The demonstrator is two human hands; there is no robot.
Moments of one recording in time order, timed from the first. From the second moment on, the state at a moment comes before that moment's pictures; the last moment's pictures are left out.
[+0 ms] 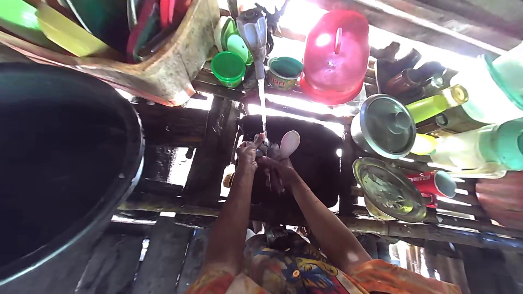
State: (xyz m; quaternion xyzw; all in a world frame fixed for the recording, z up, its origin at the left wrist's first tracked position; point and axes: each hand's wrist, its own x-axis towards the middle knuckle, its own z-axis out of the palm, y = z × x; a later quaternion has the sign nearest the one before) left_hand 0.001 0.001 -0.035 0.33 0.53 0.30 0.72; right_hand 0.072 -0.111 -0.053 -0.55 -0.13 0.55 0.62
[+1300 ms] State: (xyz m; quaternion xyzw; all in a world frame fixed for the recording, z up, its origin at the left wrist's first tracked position) left_hand -0.011 0.004 -0.030 0.40 0.46 0.34 0.71; right_hand 0.079 -0.064 -0.016 -0.69 -0.18 0.43 0.54
